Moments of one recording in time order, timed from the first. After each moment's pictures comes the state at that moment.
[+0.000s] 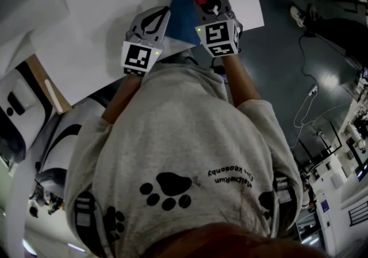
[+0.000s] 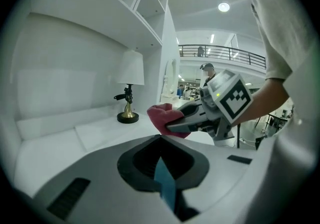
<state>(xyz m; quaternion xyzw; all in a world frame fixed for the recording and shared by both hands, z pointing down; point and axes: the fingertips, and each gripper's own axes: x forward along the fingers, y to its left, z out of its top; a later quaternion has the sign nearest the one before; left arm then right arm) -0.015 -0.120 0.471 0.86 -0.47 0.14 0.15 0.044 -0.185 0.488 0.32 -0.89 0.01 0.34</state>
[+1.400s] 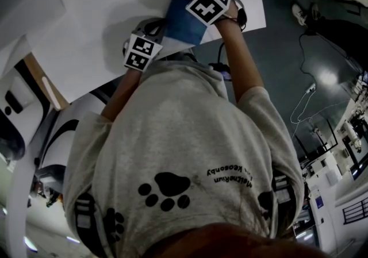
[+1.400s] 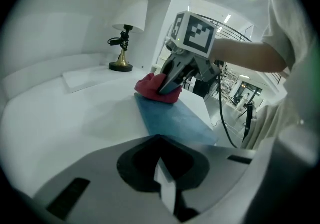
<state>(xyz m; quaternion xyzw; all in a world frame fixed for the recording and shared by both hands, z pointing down) -0.012 -0.065 0.590 0.83 -0.38 0.28 0.31 0.041 -0.178 0.584 0.11 -0.77 0.12 0.62</state>
